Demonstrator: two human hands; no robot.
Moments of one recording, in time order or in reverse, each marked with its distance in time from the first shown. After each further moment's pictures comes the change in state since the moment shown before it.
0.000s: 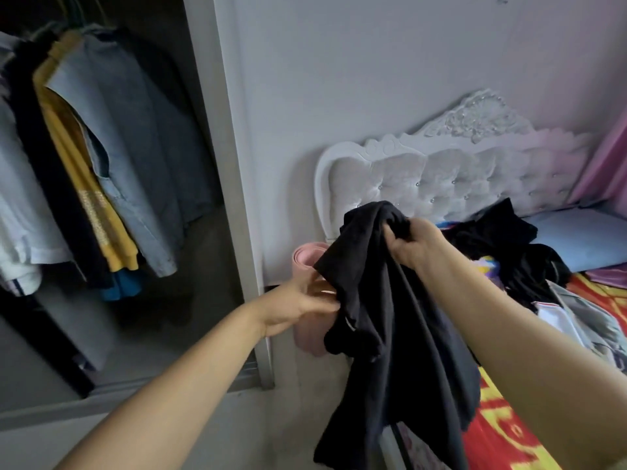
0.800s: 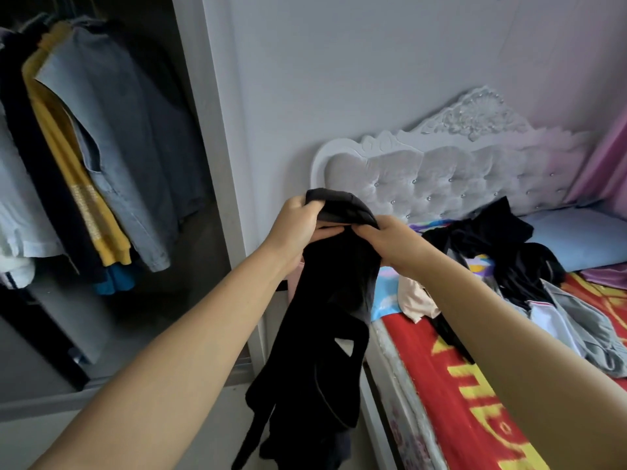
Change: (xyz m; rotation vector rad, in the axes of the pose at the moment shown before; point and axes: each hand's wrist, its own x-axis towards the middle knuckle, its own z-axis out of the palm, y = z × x) left_hand 0.041 0.083 0.031 -0.126 0.504 0.250; right_hand -0.032 0.007 -0.013 -1.271 -0.269 -0.349
